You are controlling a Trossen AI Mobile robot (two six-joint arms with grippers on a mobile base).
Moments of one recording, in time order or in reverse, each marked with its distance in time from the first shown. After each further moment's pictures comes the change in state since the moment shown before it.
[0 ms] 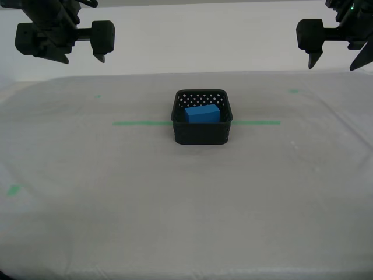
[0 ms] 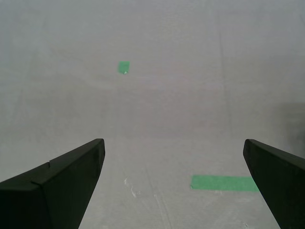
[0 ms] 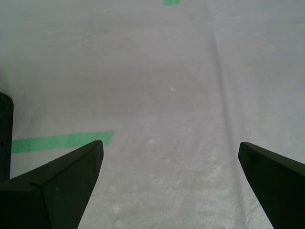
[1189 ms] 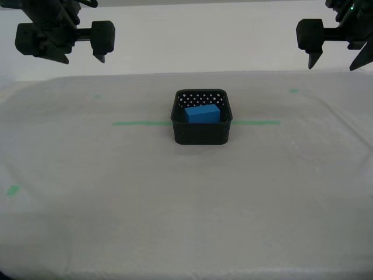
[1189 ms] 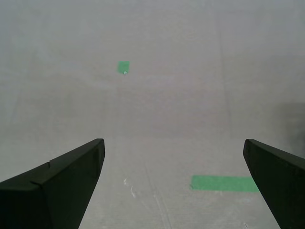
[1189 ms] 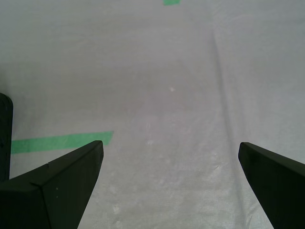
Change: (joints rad) arm 0 0.000 0.000 0.000 0.001 0.000 0.000; arm 1 0.000 0.000 0.000 0.000 0.000 0.000
